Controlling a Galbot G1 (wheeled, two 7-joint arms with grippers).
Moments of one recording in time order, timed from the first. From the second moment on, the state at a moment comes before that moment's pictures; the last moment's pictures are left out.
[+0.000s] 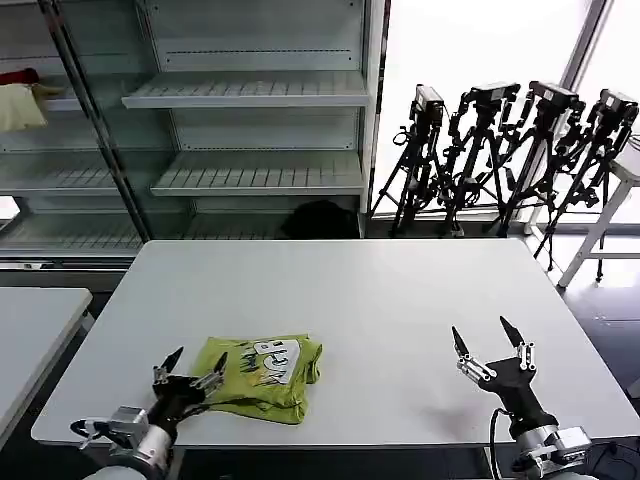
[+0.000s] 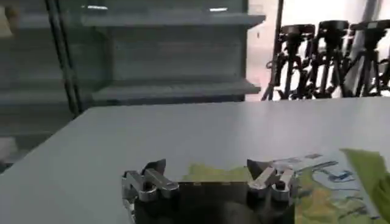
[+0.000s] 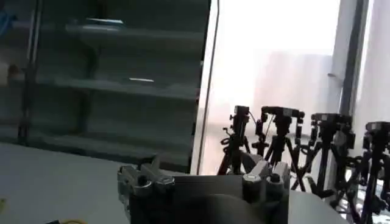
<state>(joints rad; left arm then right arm) 1.55 -1.08 -0.55 -2.15 -0.50 0.36 -0.19 -1.64 0.82 0.54 2.13 0.47 0.16 0.25</state>
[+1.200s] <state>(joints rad) 1.51 -1.20 -0.59 -2.06 -0.69 0.43 -0.12 -1.64 0.82 0.52 2.12 0.47 0.17 0.24</state>
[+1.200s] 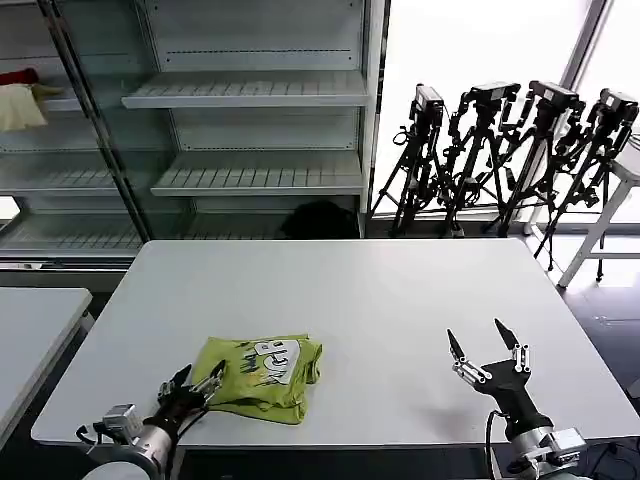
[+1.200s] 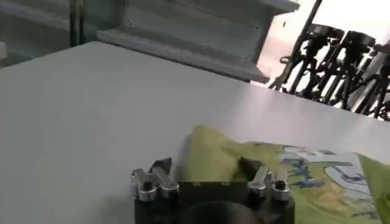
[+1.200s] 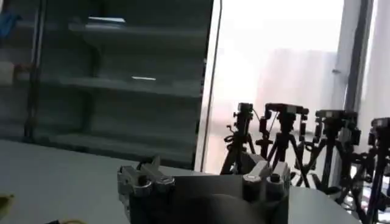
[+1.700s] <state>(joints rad) 1.52 -1.21 -0.57 -2.04 -0.69 0.38 -0.09 -1.63 0.82 0.51 2.12 0.47 0.17 0.24</state>
